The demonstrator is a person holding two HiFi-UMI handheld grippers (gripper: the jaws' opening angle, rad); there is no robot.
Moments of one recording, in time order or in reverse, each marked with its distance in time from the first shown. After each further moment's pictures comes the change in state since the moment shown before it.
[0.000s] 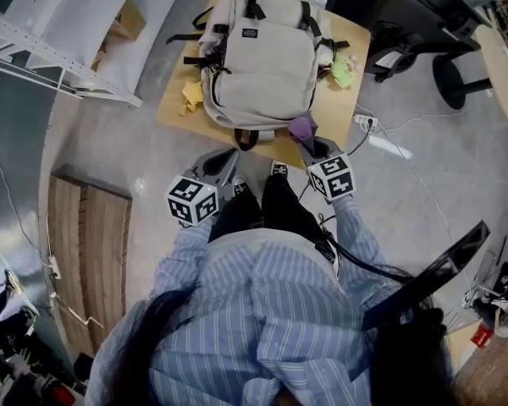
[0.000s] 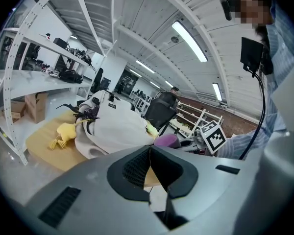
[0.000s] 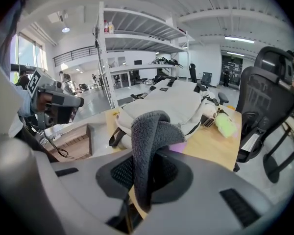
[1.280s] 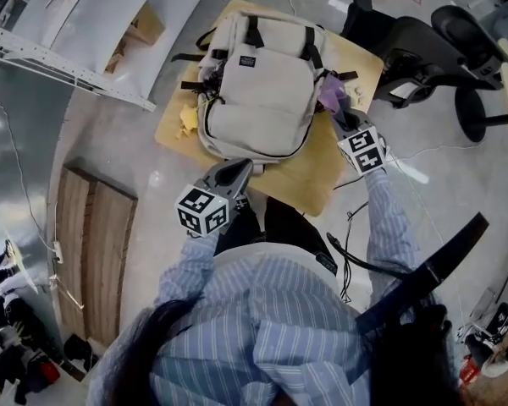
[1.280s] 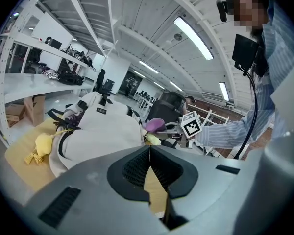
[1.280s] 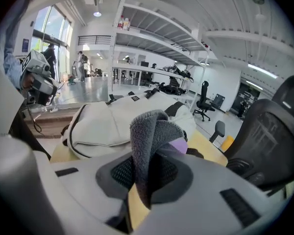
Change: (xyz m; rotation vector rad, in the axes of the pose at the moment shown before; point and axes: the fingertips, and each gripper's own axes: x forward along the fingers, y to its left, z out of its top) left arm 0.091 -0.020 0.047 -0.009 -0.011 0.063; right arm 0.037 -0.197 0.087 -0.329 -0.040 -0.013
